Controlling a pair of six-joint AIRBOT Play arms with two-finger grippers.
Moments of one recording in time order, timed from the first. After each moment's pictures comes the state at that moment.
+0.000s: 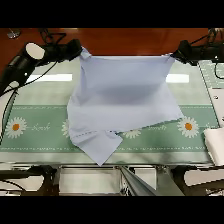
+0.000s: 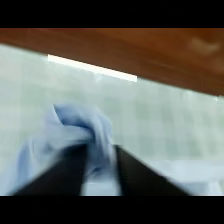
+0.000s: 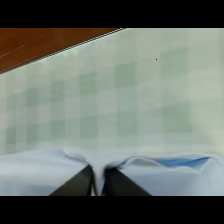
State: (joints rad) left arm -0.18 -1.53 1.42 0.94 -0.56 -1.56; right arm -0.20 -1.64 1.61 -0.83 1.02 1.43
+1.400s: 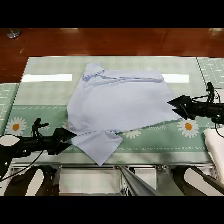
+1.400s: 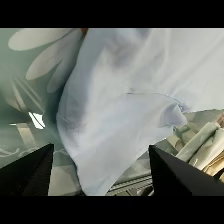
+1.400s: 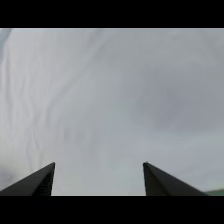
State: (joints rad) left arm 0.32 -0.69 0.15 0.70 -1.20 -1.52; right arm -0.46 -1.13 0.64 -0.63 1.09 1.15
